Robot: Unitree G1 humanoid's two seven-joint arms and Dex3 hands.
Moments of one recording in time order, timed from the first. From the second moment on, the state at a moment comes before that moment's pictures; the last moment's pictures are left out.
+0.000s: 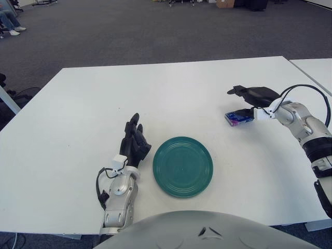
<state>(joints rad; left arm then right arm) 0.35 -0.11 -0.08 -0.15 -0.09 -0.10 0.03 -0.52 -0.74 0.31 0.57 -0.70 -0.51 0.21</state>
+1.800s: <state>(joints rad) 0.32 -0.11 -0.05 -0.06 -0.09 -0.13 0.02 -0.58 -0.70 0.53 0.90 -0.90 -0.54 -0.07</state>
